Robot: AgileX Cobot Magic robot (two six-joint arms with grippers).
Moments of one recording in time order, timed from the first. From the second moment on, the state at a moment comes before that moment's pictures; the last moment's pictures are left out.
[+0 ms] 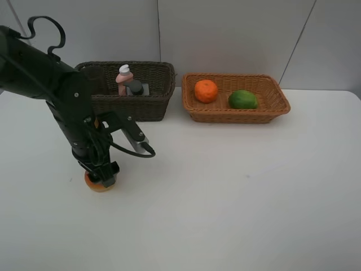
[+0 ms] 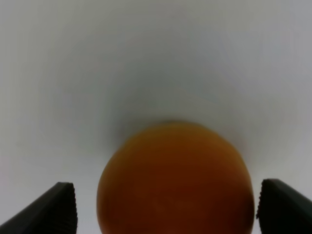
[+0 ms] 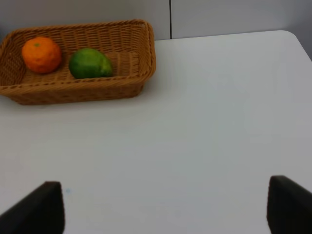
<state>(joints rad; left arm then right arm) -0.53 1.86 -0.90 0.18 0.54 0.27 -0.02 0.00 -0.52 -0.07 1.06 0.10</state>
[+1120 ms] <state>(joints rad) -0.53 1.93 -0.90 0.18 0.51 0.27 -0.02 0.00 -0.52 -0.07 1.06 0.10</state>
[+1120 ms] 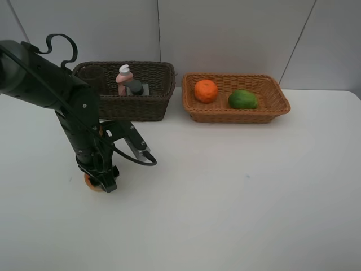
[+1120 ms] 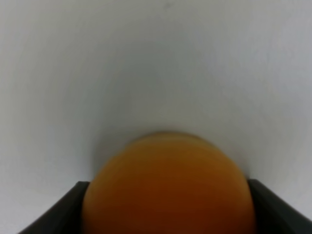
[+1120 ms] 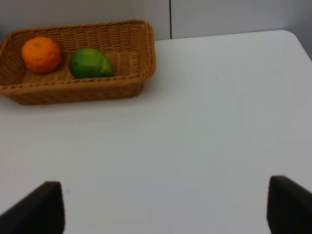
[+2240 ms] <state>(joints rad) -0.53 1.93 -0.90 0.18 0.53 0.27 -0.02 0.00 -0.52 -0.07 1.06 0.10</state>
